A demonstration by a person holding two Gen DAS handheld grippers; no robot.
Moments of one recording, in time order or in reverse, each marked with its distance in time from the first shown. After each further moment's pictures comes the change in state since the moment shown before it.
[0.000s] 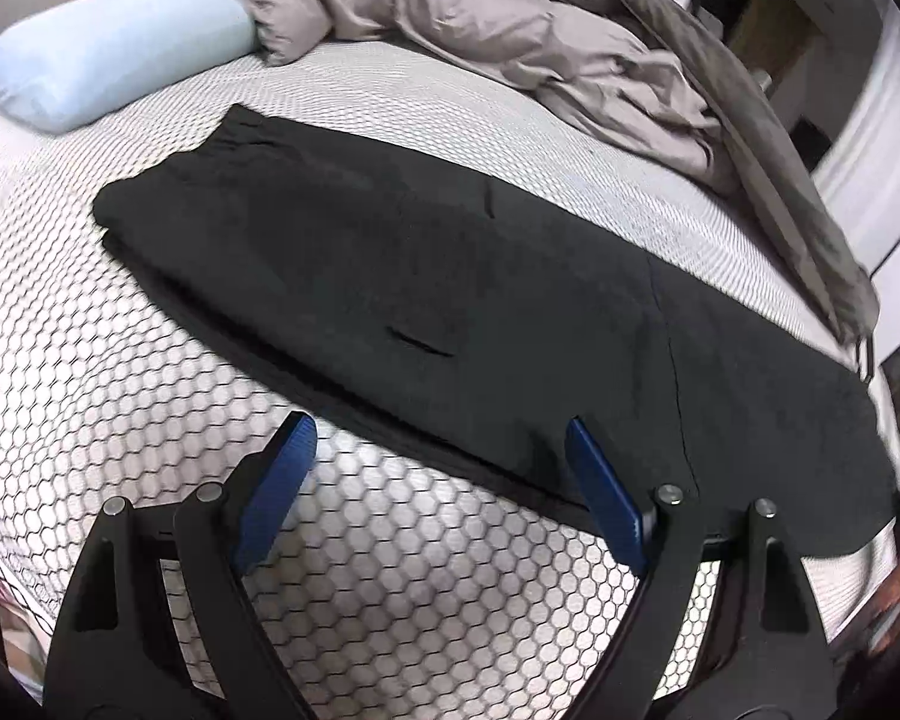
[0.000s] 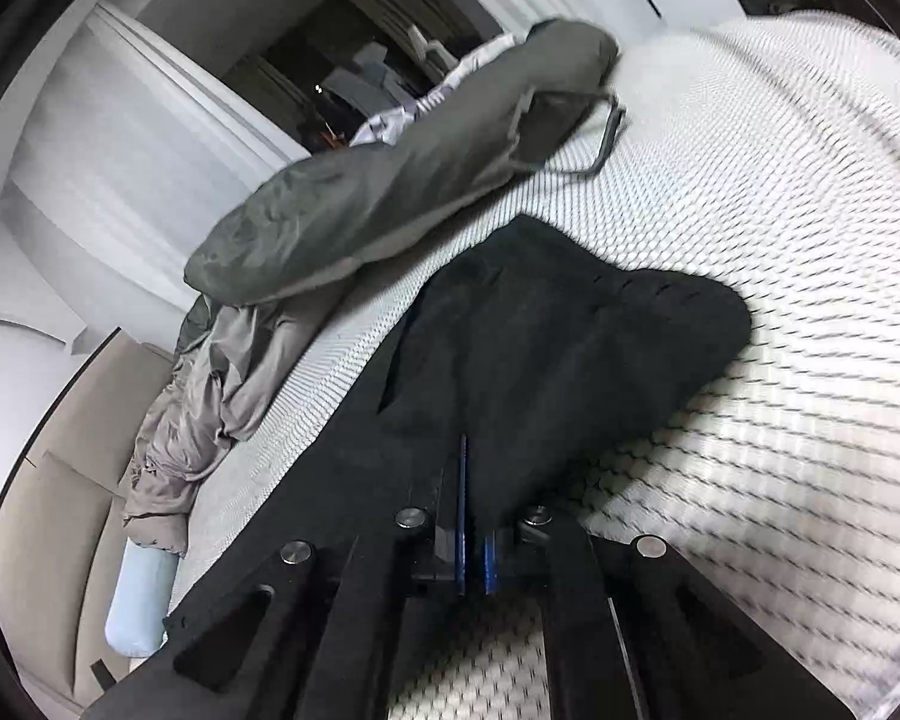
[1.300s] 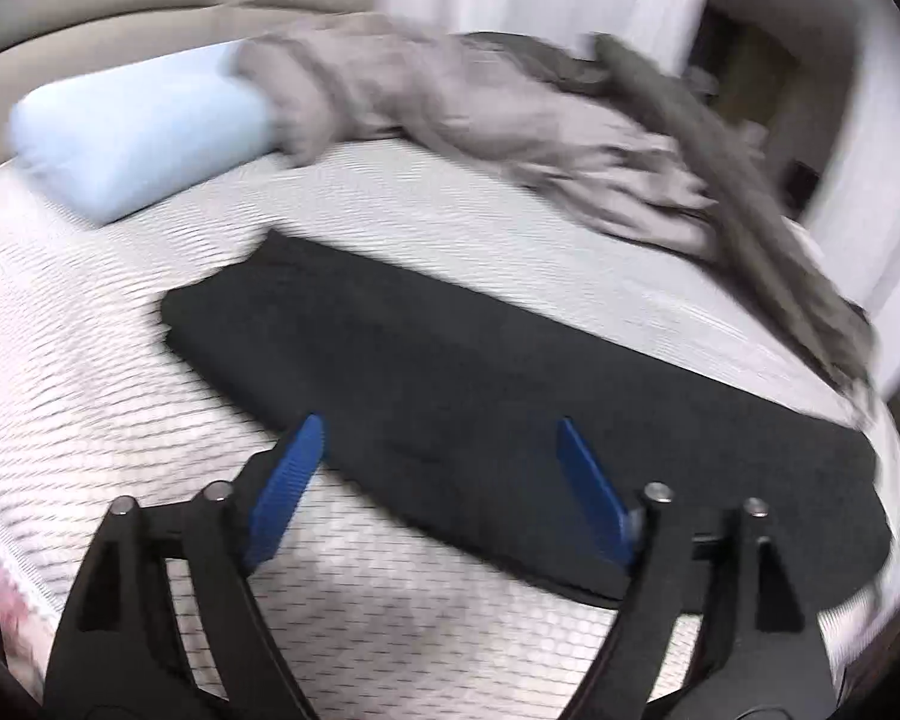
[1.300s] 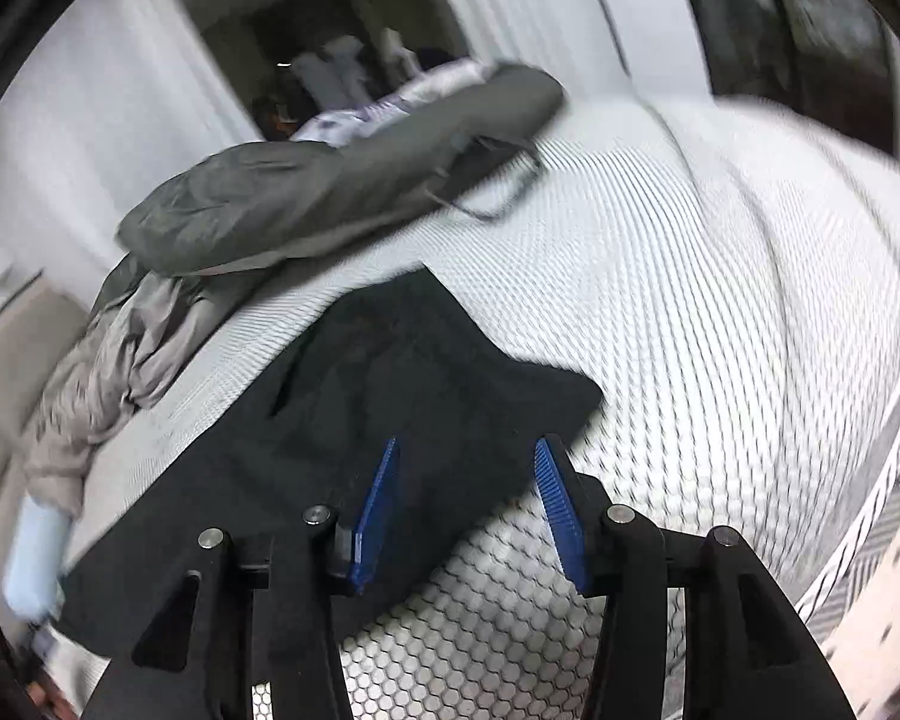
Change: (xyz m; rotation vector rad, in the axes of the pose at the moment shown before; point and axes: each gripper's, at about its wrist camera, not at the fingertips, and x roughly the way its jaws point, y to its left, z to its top) left arm -0.049 -0.003 0.023 0.082 -0.200 -0.017; right arm -0.037 0.019 0.007 -0.205 -0.039 -0.241
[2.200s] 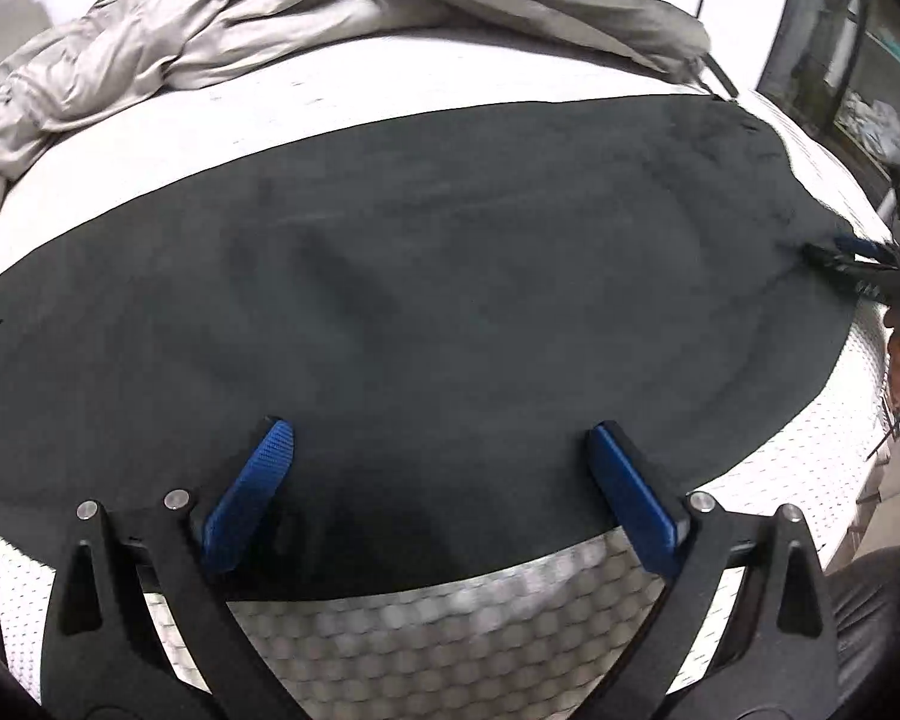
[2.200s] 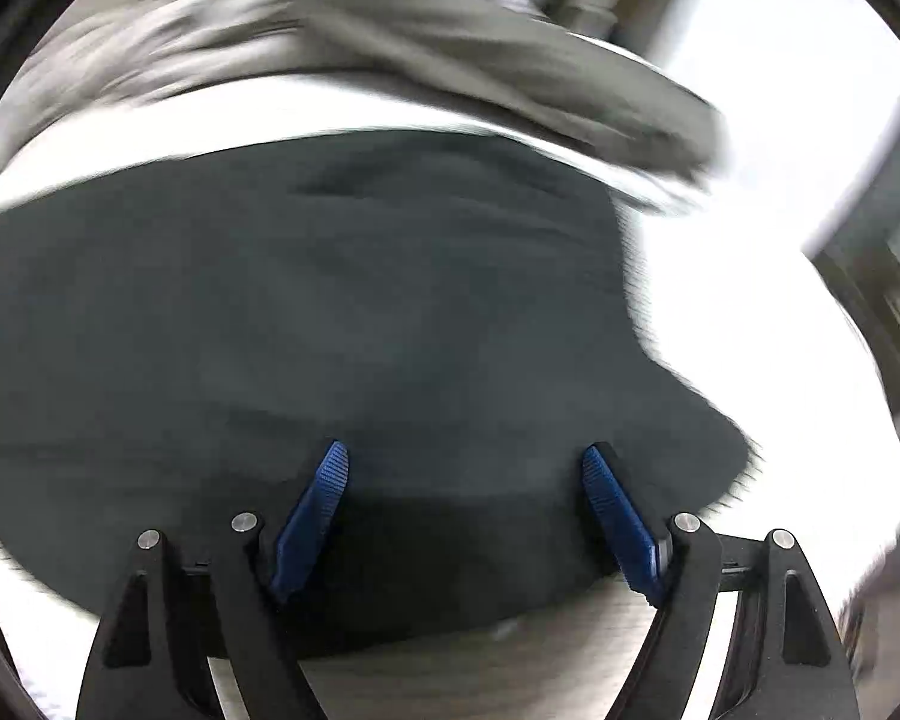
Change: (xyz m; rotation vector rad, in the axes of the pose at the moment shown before) left arm 0.062 -0.231 -0.122 0.541 0.321 -0.223; right arm 0.089 0.040 -0.030 -0.587 0.172 -0.261
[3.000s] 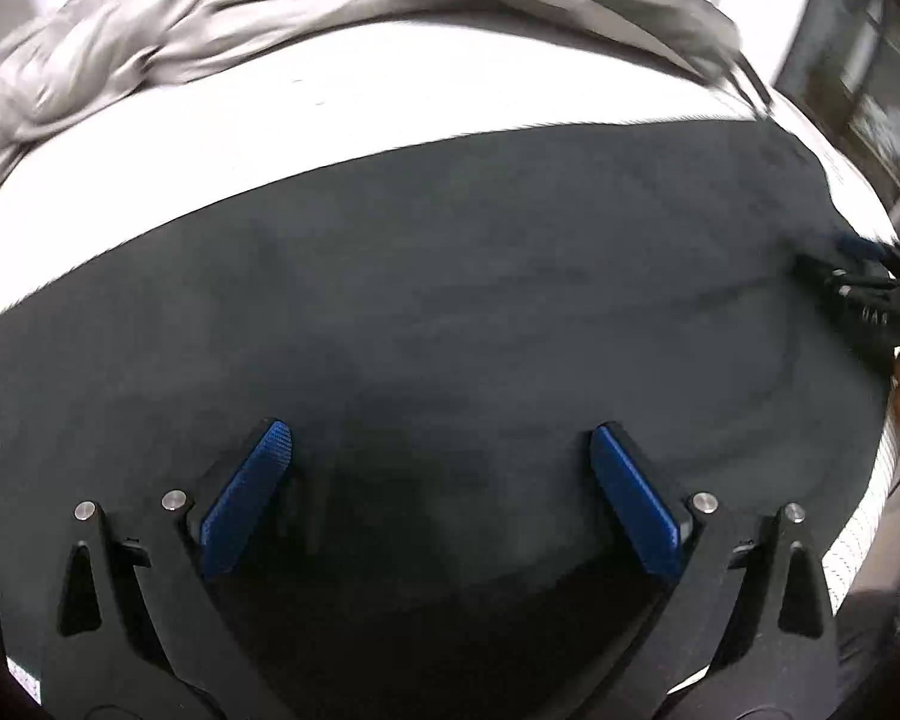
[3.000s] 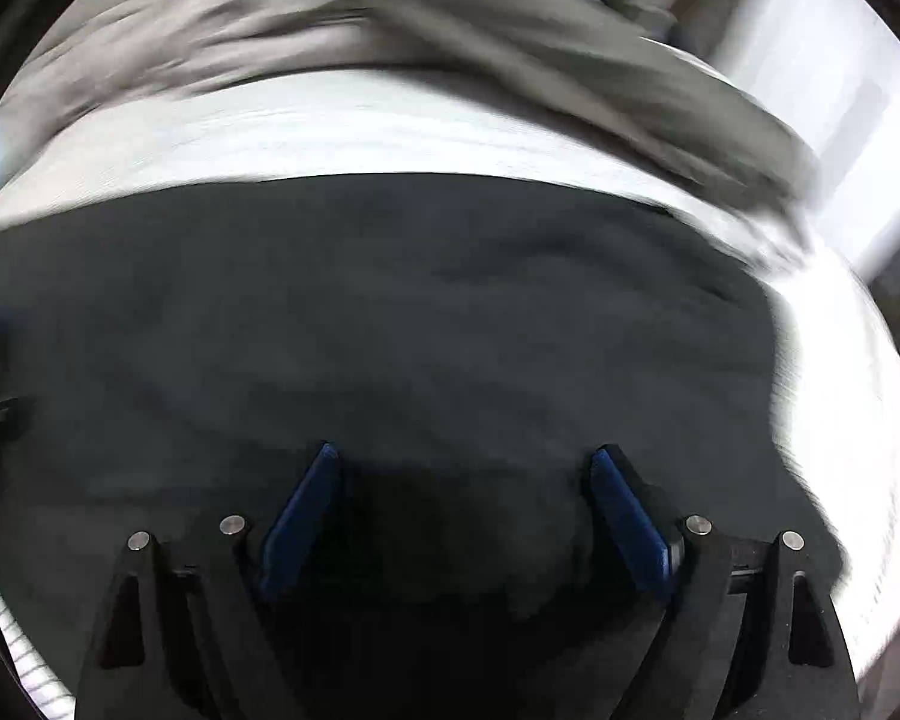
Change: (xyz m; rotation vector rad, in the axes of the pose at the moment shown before) left arm 0.047 0.048 0.065 -0.021 0.051 0.000; right arm 0.044 0.052 0.067 -0.068 0.030 0.053
